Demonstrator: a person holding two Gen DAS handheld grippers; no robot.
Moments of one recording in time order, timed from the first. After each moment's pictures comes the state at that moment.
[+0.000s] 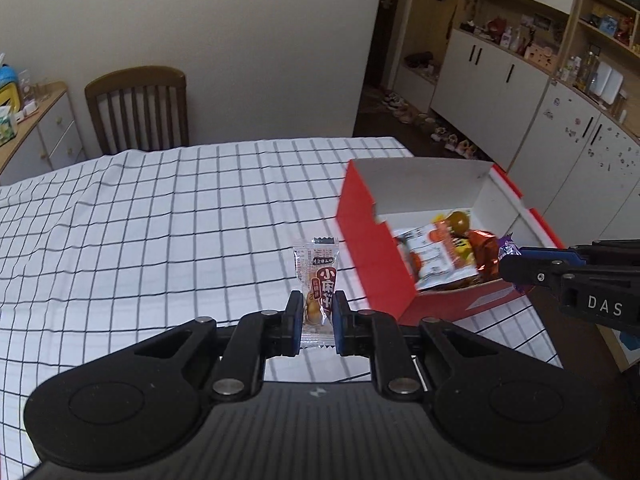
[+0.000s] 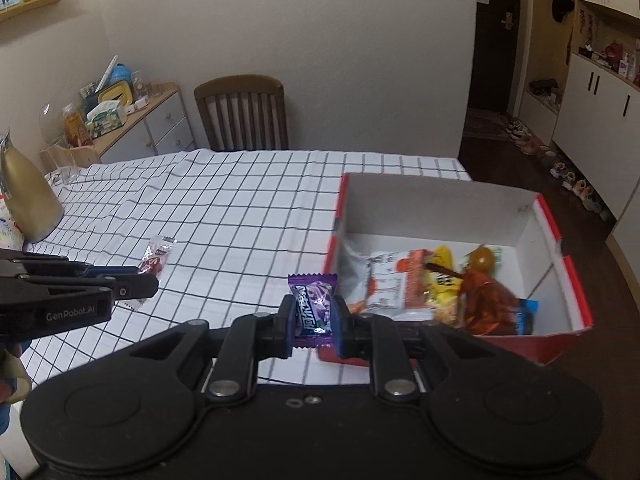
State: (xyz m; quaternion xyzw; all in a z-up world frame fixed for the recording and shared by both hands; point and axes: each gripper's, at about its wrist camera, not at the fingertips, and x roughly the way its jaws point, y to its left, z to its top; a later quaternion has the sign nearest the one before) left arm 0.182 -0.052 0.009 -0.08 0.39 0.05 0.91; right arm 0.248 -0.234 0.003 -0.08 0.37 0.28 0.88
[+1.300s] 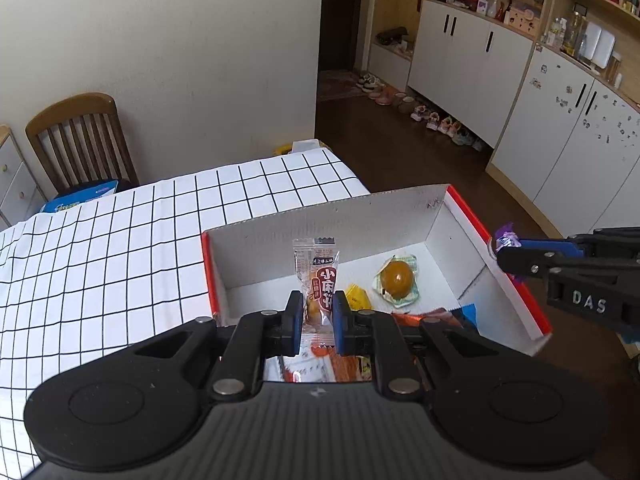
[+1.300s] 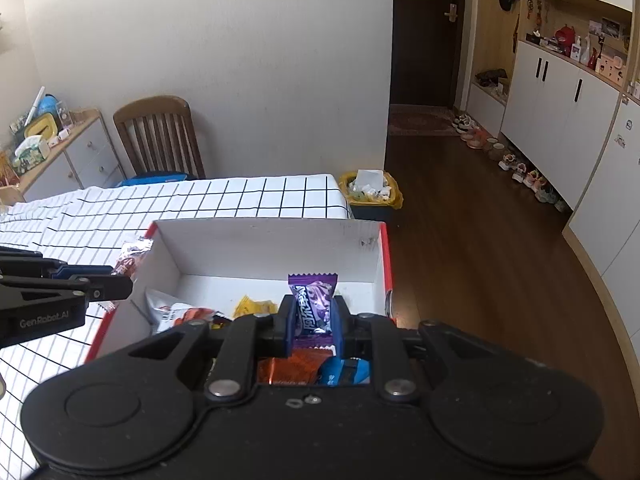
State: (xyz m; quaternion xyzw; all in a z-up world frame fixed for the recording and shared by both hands) left arm 0.353 -0.167 -0.004 -0.04 0.42 0.03 0.91; right arm 0.383 -0.340 -0.007 -0.07 0.38 0.22 0.89
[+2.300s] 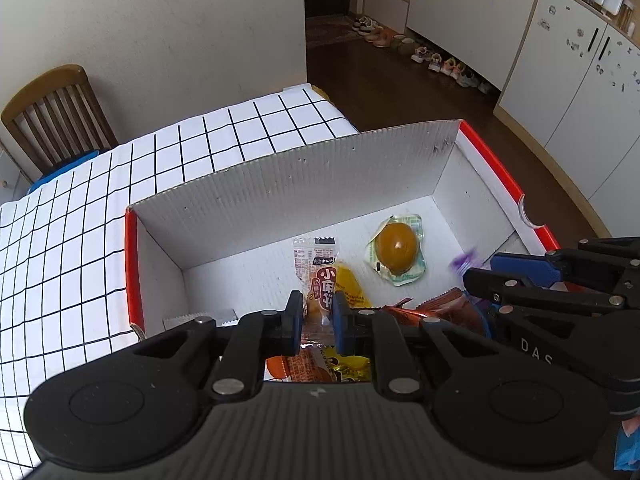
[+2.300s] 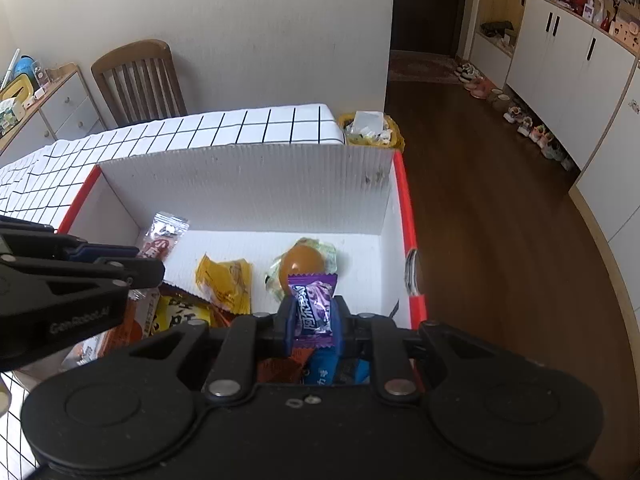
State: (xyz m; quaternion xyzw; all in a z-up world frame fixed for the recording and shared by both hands) left arm 0.411 -0.195 -0.060 0.00 0.50 0.03 0.87; right arm 0.426 -0.329 -0.076 -0.09 0.45 0.21 0.86
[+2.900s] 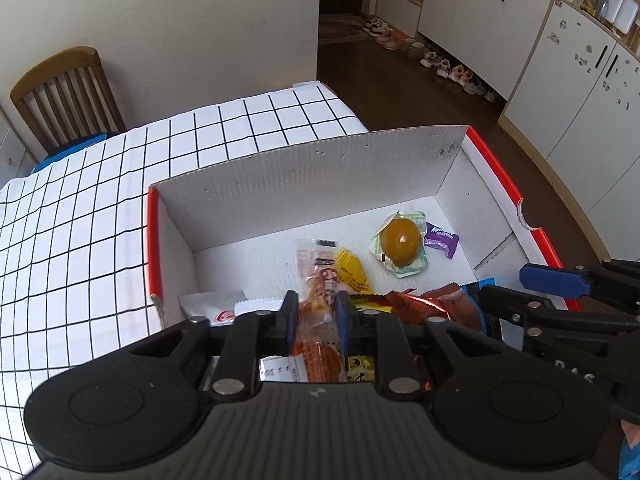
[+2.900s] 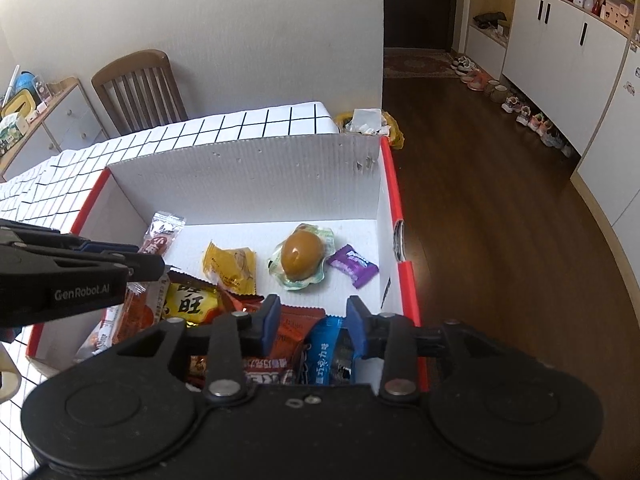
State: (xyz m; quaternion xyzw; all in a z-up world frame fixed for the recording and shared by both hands) left arm 0.396 -0.184 -0.050 -0.04 0.50 0.04 0.86; right arm 0.411 -0.348 -0.066 -0.05 0.45 0.21 0.86
